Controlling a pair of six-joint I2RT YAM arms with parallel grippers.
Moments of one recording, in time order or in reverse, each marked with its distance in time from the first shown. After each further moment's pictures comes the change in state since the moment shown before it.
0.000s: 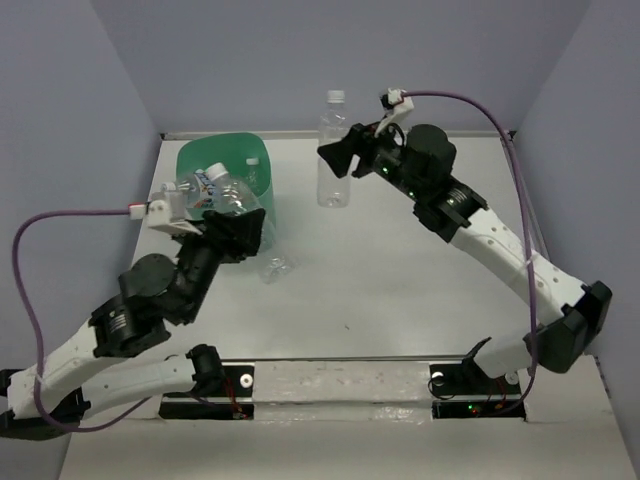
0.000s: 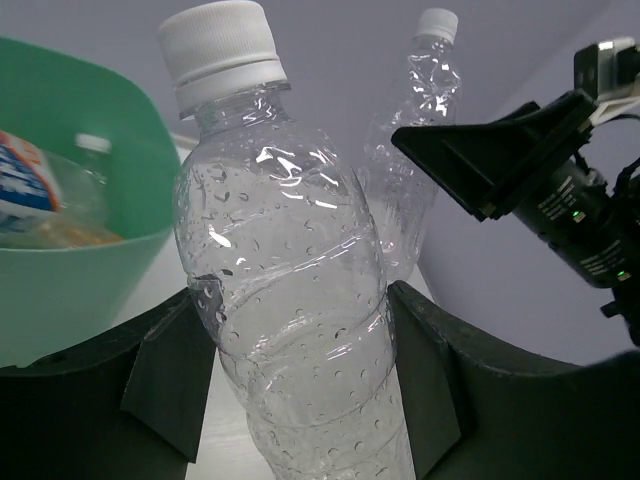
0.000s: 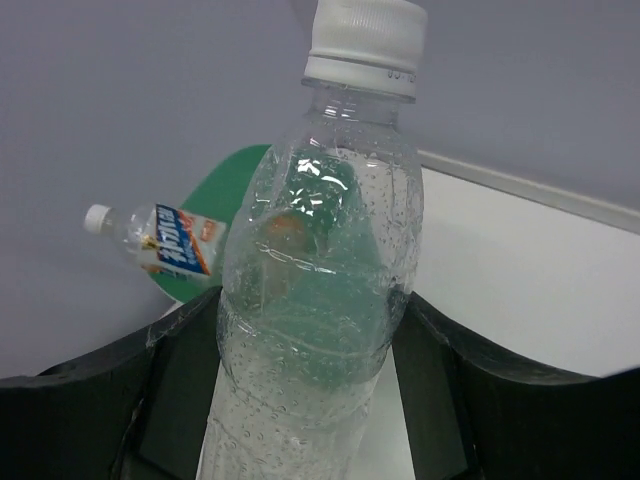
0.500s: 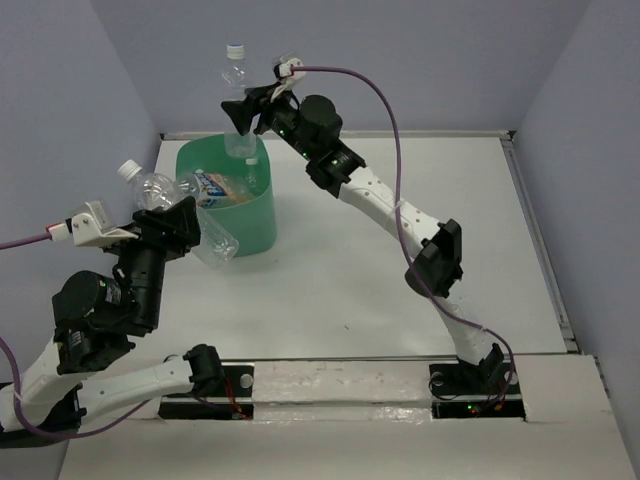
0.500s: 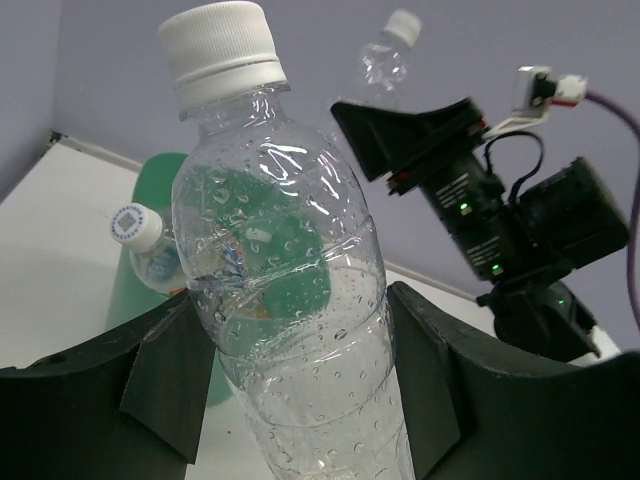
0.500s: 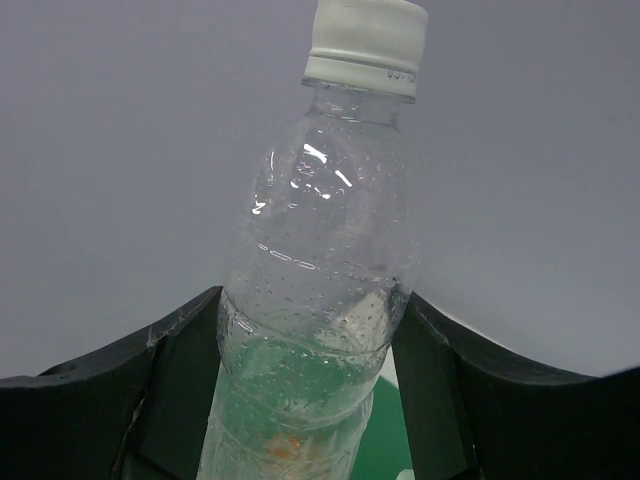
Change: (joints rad) left arm 0.005 -0.207 0.068 0.032 -0.357 0.298; right arm 0.145 0.889 0.998 0.225 0.017 -0.137
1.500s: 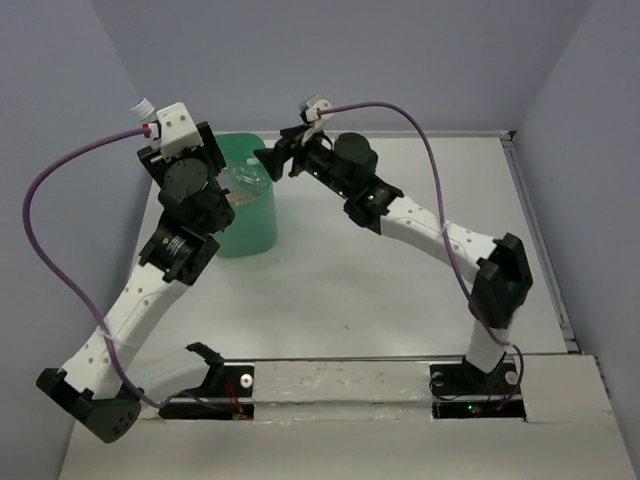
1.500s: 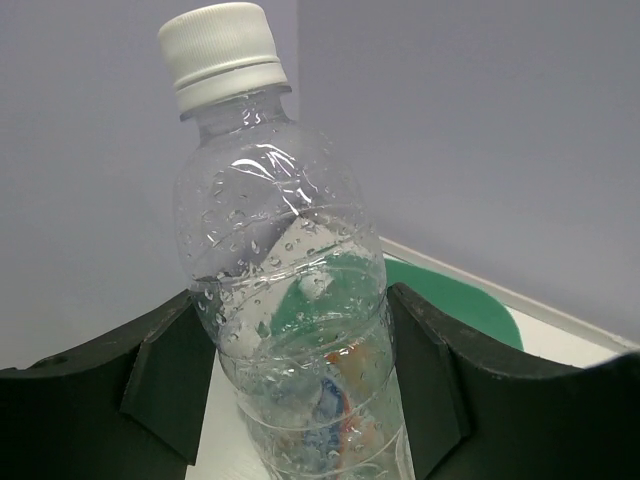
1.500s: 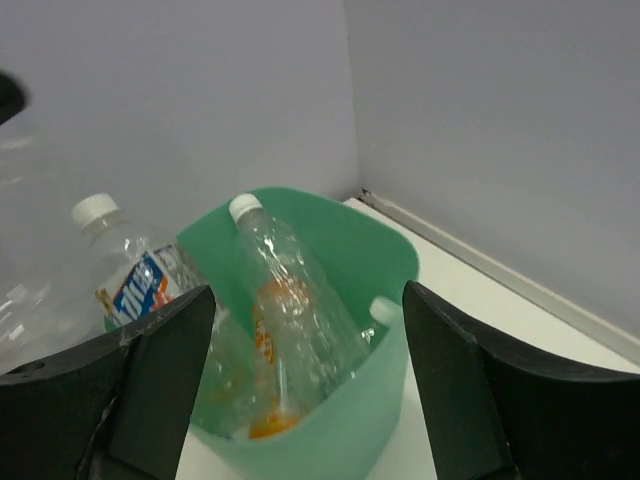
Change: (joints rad) left arm 0.526 0.504 0.139 0.274 0.034 0.341; right arm 0.019 -0.367 -0.682 0.175 -0.021 -0.100
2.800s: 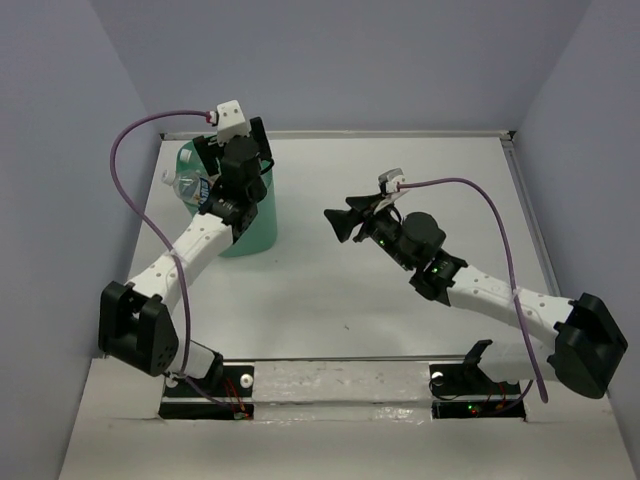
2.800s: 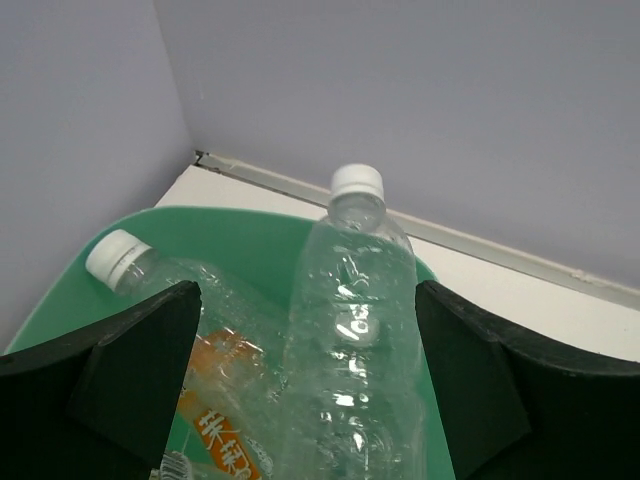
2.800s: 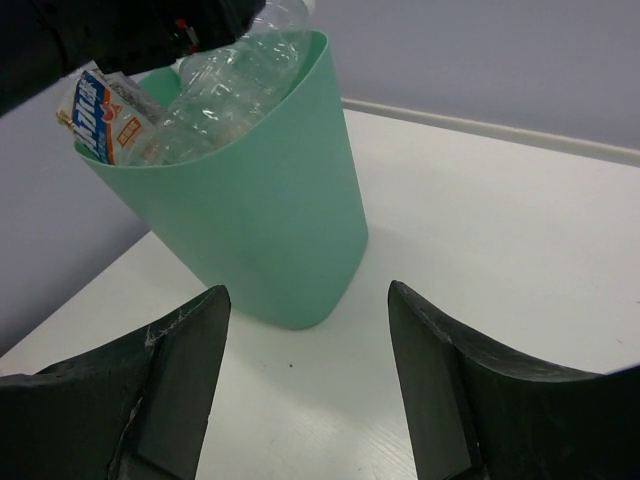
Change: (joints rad) left arm 0.192 0.438 -0.080 0.248 0.304 -0.216; right arm -0.001 -0.658 -0.965 0.206 0.191 0.149
